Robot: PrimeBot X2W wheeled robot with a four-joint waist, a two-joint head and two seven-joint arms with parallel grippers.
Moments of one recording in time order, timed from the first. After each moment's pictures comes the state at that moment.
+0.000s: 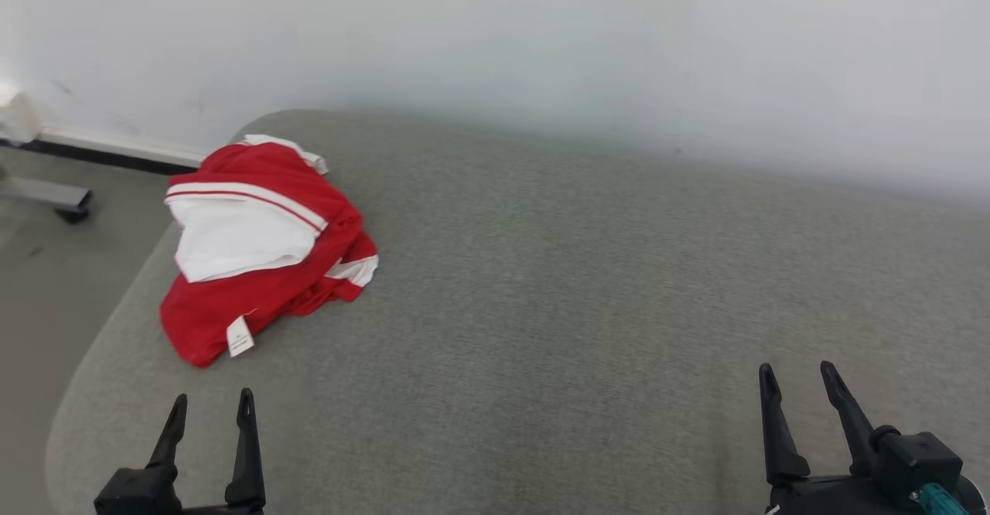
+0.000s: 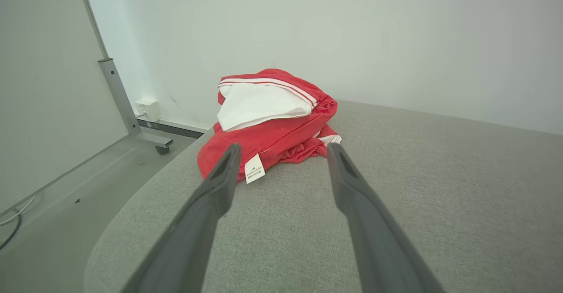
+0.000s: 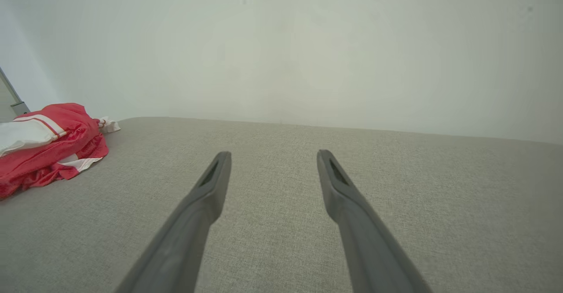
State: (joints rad) left arm -0.01 0.19 -0.05 0.14 -0.26 0.02 -0.17; right arm 0.03 -0.05 -0.04 0.09 0.12 0.13 -0.13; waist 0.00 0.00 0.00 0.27
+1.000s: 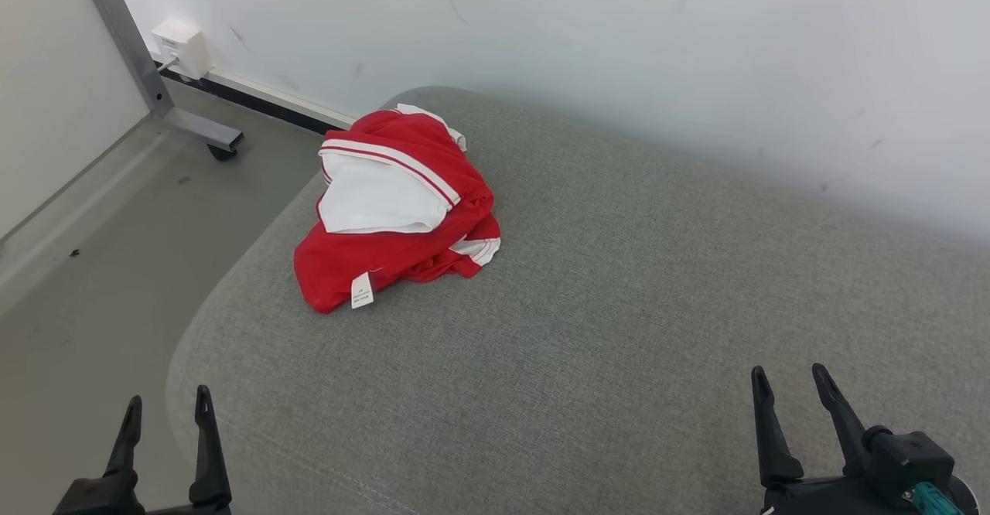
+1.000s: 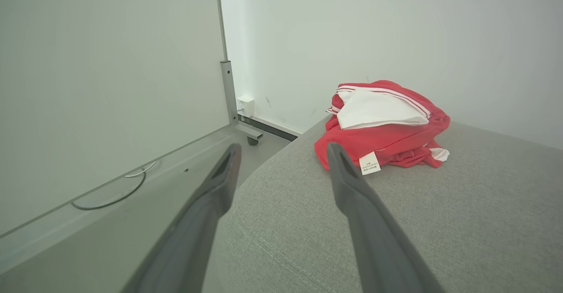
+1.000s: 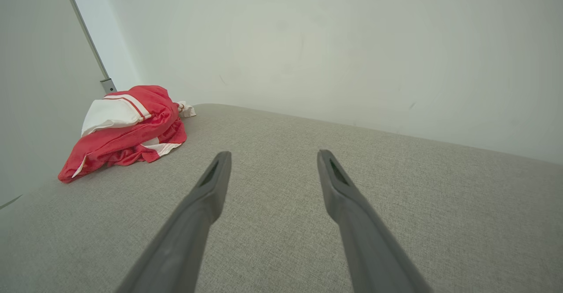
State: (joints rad) left arm 0.00 0.21 -0.02 0.12 -0.28 0.07 -0.20; right arm 0.03 -0.05 -0.03 0.09 0.13 0.13 -0.13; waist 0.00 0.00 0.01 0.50
